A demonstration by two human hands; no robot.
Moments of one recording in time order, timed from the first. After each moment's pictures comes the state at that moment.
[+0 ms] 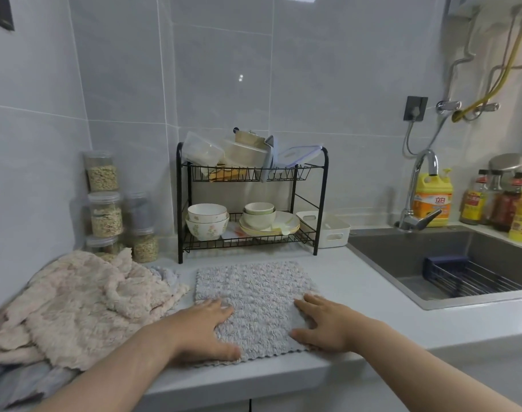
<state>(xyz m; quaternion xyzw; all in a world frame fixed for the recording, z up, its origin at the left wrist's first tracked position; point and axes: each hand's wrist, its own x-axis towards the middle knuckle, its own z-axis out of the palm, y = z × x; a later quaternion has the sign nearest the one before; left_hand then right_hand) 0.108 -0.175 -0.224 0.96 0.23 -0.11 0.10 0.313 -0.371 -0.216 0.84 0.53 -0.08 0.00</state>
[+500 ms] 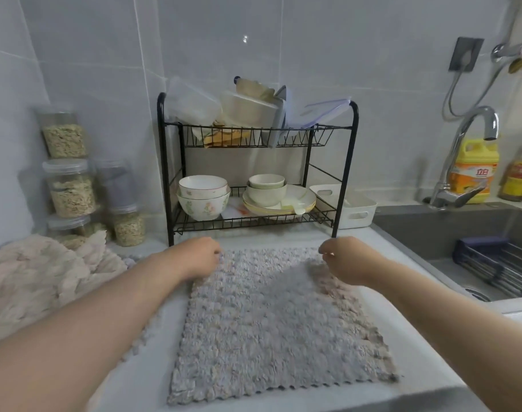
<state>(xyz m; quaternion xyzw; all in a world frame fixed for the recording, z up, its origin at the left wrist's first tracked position) 0.201 -0.079 -0.195 0.95 0.32 -0.01 0.05 0.405 -0.286 -0.193 0.88 0.47 0.00 -0.04</state>
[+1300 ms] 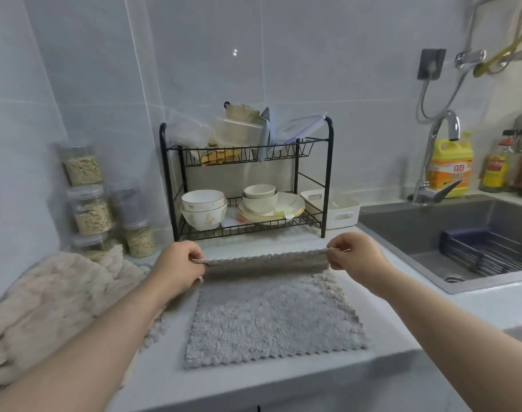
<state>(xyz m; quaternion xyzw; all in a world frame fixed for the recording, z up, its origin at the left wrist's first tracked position) 0.139 -0.123 -0.184 0.85 0.37 0.27 0.25 0.386 -0.344 -0.196 0.80 0.34 -0.05 -0.49</state>
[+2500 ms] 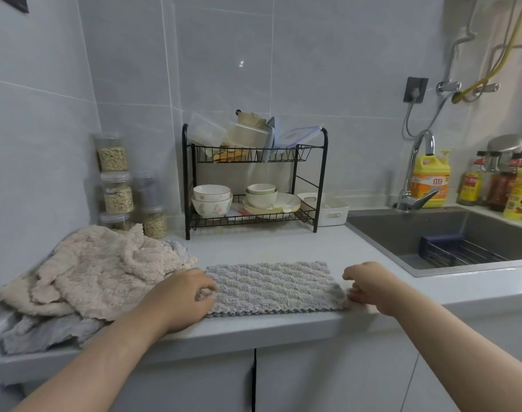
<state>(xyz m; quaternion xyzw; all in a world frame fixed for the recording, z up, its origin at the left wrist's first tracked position) 0.053 -0.196 -0.220 0.96 0.24 0.14 0.10 0.331 -0.420 -0.209 0.80 0.13 -0.24 -0.54</state>
